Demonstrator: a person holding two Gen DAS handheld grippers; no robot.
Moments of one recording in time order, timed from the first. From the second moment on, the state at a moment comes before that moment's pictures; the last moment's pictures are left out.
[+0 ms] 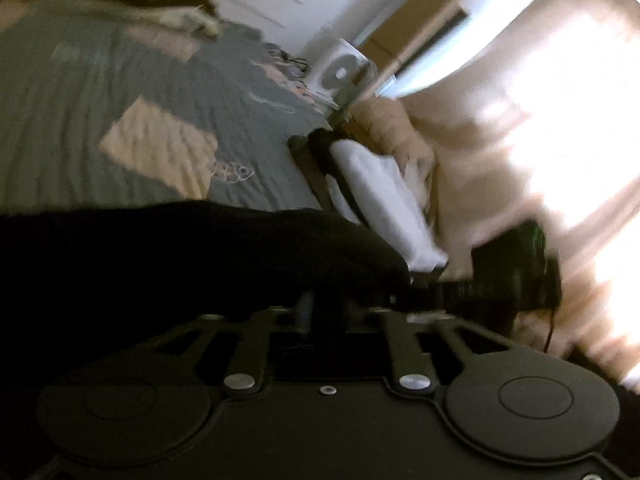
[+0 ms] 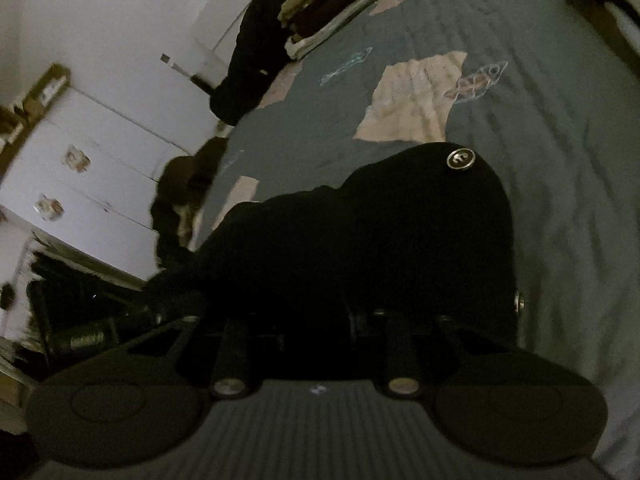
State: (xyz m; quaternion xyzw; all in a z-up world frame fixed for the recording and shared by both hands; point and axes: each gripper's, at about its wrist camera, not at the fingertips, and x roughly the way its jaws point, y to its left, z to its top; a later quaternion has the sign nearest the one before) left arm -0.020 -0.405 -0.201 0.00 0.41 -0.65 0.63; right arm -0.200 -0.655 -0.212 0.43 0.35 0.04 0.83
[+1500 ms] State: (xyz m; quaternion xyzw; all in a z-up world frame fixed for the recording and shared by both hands) left arm 0.019 -0.369 -0.253 -0.32 0.51 -0.66 0.44; right arm -0.183 -0.637 -0.154 0.17 0.36 0.02 0.92
